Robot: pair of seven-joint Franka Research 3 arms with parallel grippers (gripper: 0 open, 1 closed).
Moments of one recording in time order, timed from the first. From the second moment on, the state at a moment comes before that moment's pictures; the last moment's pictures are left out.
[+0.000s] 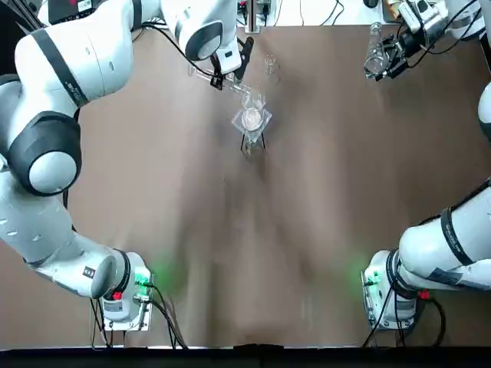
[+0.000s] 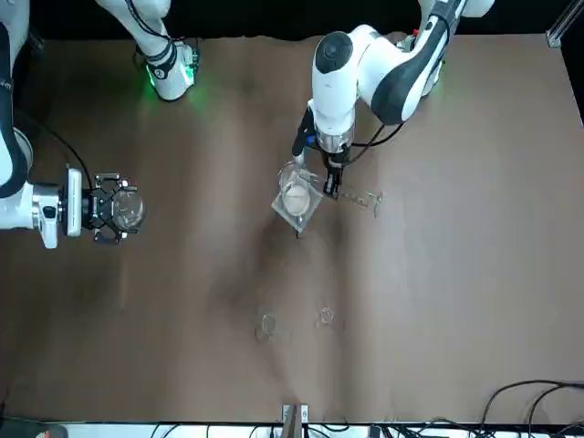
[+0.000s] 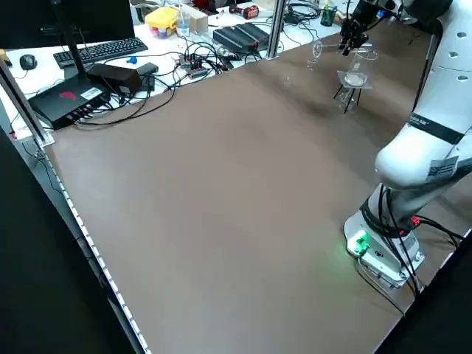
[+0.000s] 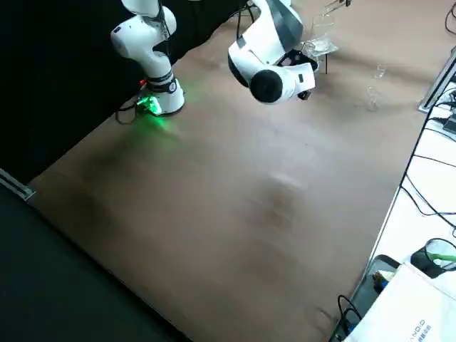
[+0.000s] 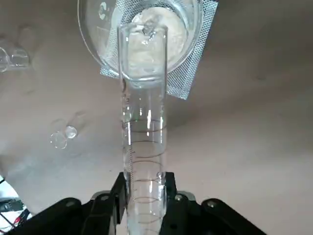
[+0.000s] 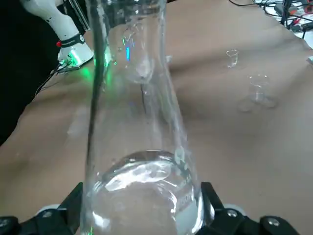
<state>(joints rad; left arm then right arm) -0.34 0.29 -0.46 -1.71 0.34 1.99 1.02 -0.18 0.31 -0.05 -1.84 0.84 1.60 -1.97</state>
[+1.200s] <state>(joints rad) -0.37 0.29 -0.46 -1.69 0.45 1.95 0.94 -0.02 0.27 -0.05 -1.84 0.83 1.65 -1.87</state>
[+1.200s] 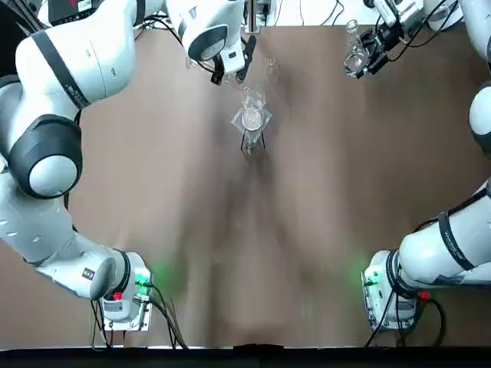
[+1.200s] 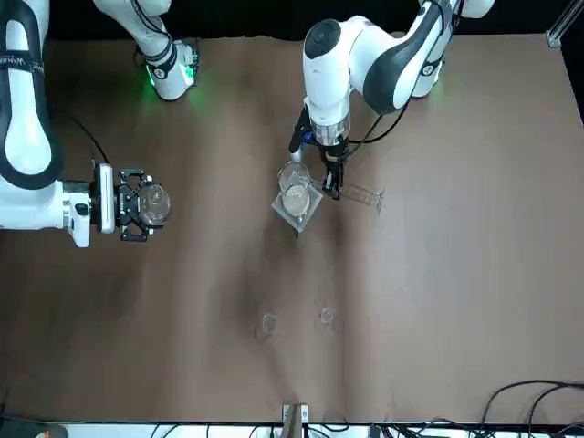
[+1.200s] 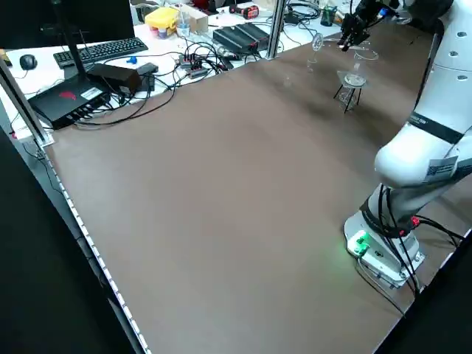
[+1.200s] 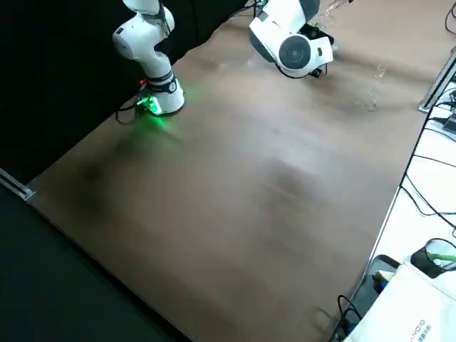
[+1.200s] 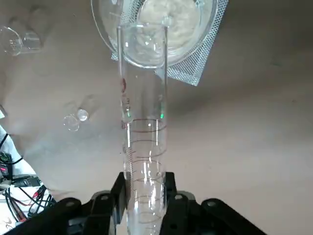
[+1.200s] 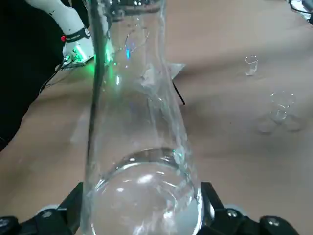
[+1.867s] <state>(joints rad) -0.38 0.29 -0.46 -1.69 0.46 1.93 0.94 0.05 0.24 -0.05 -1.84 0.83 1.68 -1.78</state>
